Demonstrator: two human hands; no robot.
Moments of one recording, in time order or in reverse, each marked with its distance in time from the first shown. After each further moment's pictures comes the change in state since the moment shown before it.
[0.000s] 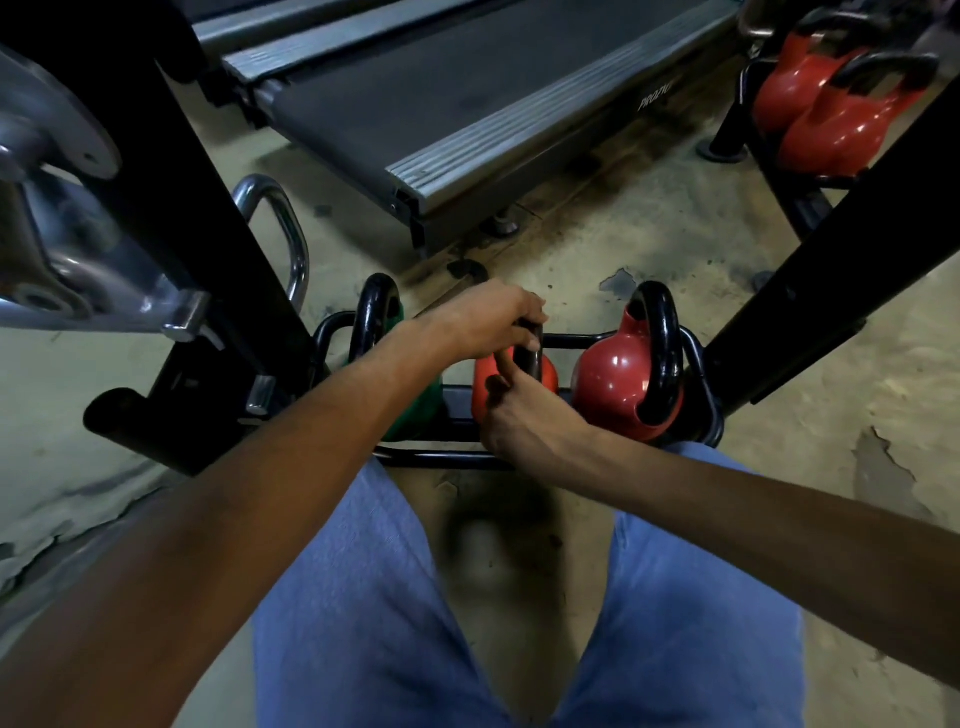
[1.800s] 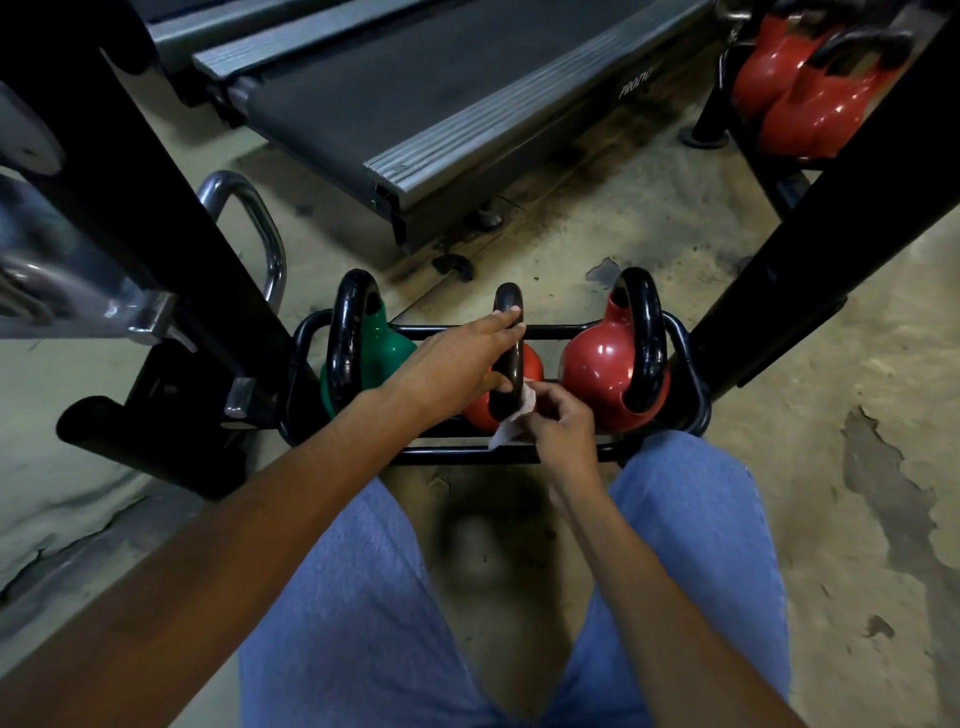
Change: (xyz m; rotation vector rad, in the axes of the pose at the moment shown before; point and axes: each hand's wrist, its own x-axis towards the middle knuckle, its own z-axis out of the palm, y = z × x) left_hand -0.056 0.025 0.034 0.038 0.081 -0.057; right_hand -0.030 -0.043 0.033 2.302 0.567 1.243
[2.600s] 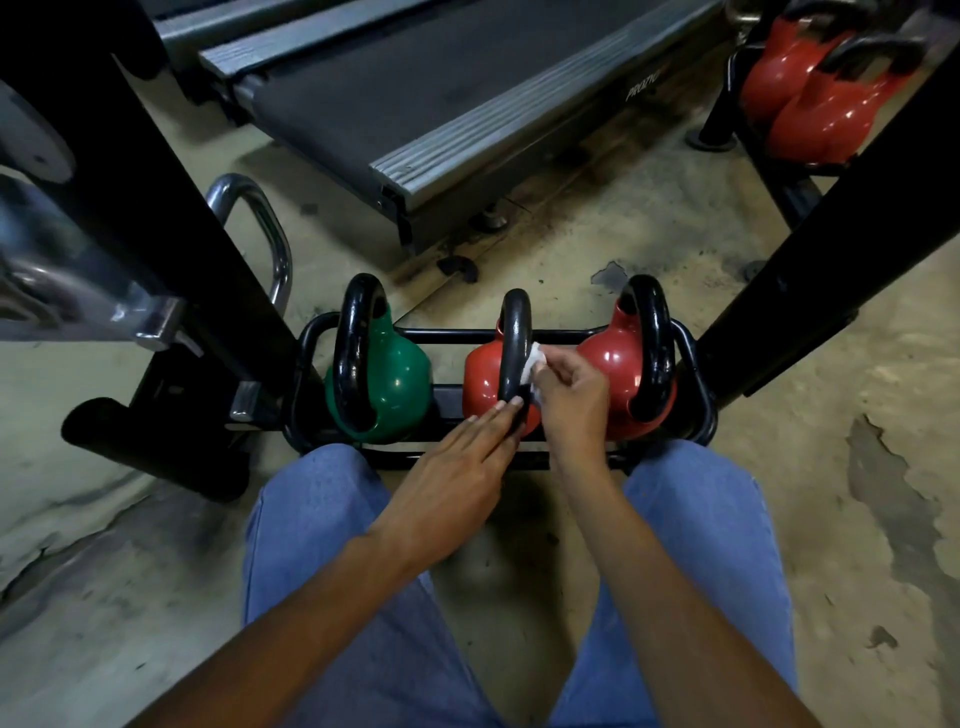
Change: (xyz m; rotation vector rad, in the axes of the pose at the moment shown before) left_hand -0.087 0.021 0.075 0.159 0.183 0.135; right_hand 0.021 -0.029 0.014 -0.008 0.156 -0.173
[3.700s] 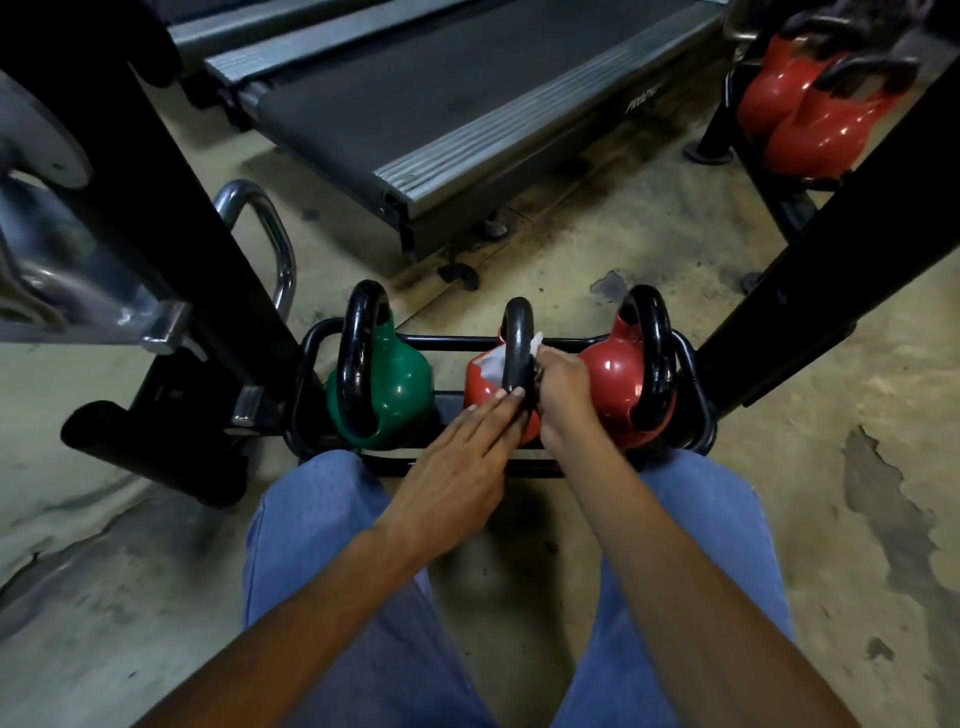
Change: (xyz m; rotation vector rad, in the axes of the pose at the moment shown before) left_hand 0.008 -0.006 -0.002 0.009 0.017 -0.056; right_hand 0.034 -0.001 0.022 0.165 -0.060 0.296
